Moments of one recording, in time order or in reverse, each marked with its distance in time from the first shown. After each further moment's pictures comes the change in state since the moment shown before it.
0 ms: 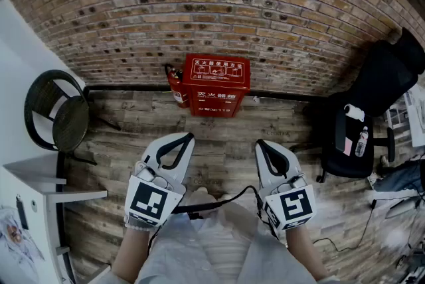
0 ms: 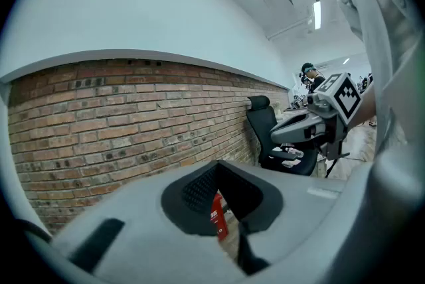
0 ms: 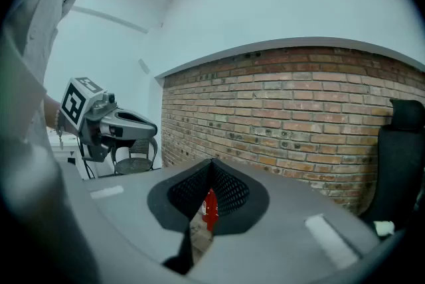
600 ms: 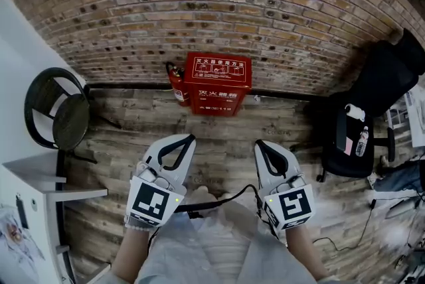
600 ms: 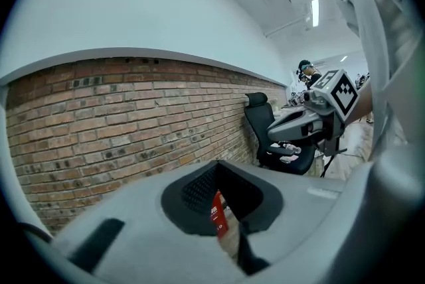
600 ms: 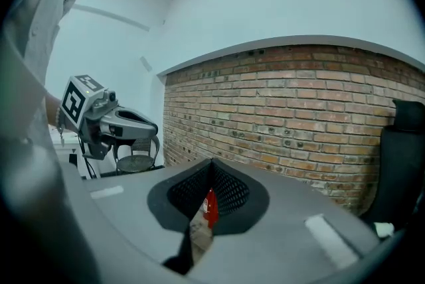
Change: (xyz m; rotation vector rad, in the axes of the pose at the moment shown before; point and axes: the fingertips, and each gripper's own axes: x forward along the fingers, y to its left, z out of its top) left arm -0.007 -0.001 -0.012 0.041 0.043 -0.022; right arm 0.004 0.011 -0.004 -0.016 0.019 0.016
